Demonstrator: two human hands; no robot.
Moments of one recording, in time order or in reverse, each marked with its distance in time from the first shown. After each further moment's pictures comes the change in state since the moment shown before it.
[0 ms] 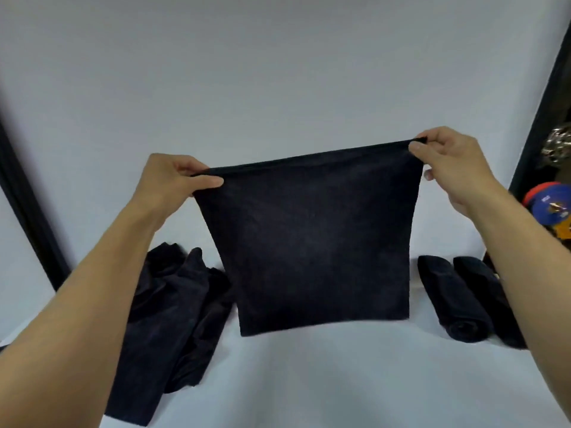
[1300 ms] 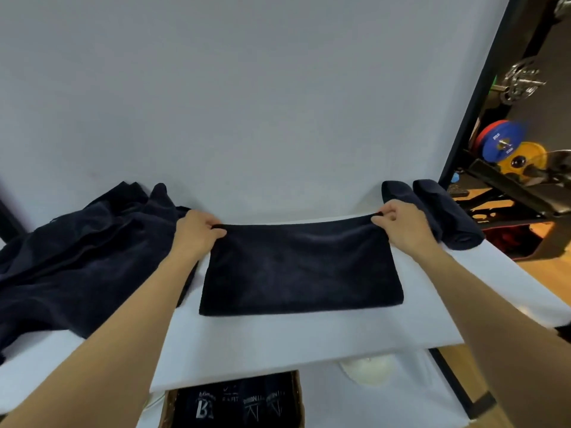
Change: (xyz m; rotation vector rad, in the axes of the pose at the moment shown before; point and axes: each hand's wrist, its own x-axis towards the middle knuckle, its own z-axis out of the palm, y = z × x) left_hand -0.099 -0.140 0.108 0.315 -0.254 -0.296; right_hand -0.160 0.141 0.007 -0.536 -0.070 0.439
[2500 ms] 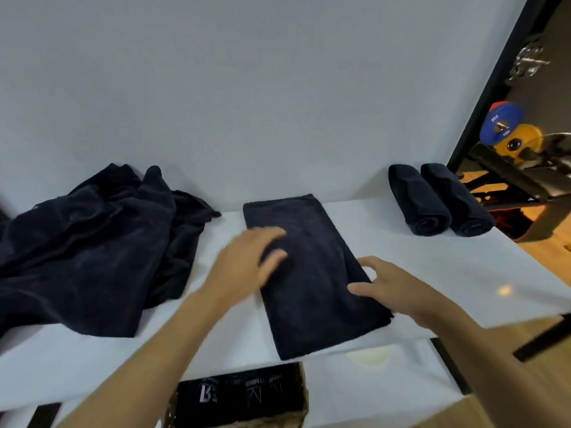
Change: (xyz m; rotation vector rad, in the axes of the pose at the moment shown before) left_hand -0.075 0.007 0.046 0.232 -0.127 0.580; right_hand -0.112 -0.009 0.024 0.078 -0.637 0.224
